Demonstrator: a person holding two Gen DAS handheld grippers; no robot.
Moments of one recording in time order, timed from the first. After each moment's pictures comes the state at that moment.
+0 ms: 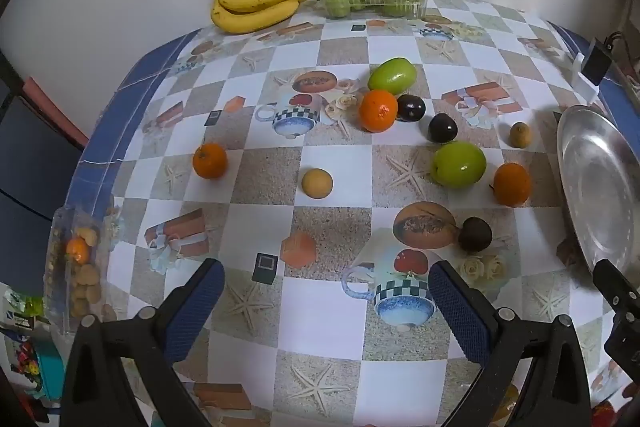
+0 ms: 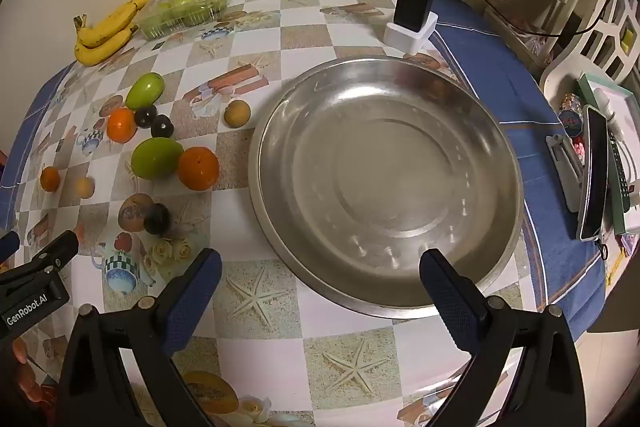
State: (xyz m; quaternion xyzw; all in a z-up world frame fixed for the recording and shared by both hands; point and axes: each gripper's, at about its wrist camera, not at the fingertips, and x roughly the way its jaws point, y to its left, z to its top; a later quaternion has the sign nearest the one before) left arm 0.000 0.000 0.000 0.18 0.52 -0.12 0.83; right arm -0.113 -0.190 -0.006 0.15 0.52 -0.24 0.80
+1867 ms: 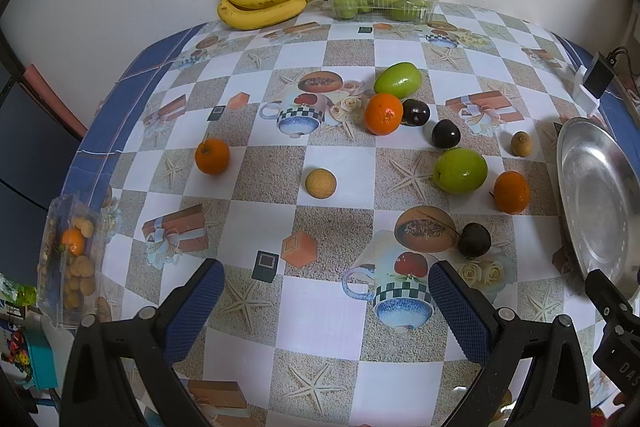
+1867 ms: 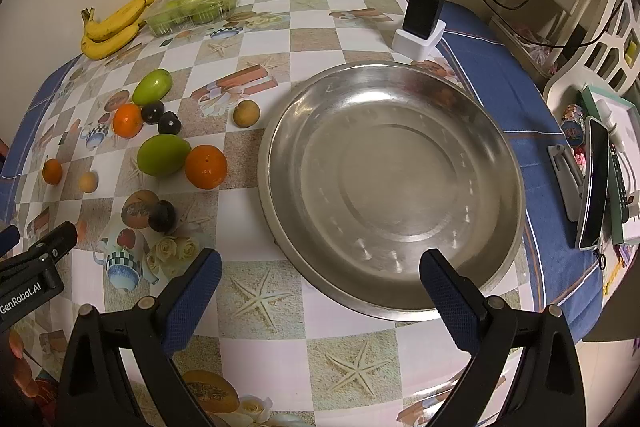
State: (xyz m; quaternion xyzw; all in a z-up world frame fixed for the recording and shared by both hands) left arm 0.000 0.003 0.002 0.16 0.52 -0.11 0.83; right arm -0.111 -0.184 -0.004 0.14 0.52 -0.24 0.81
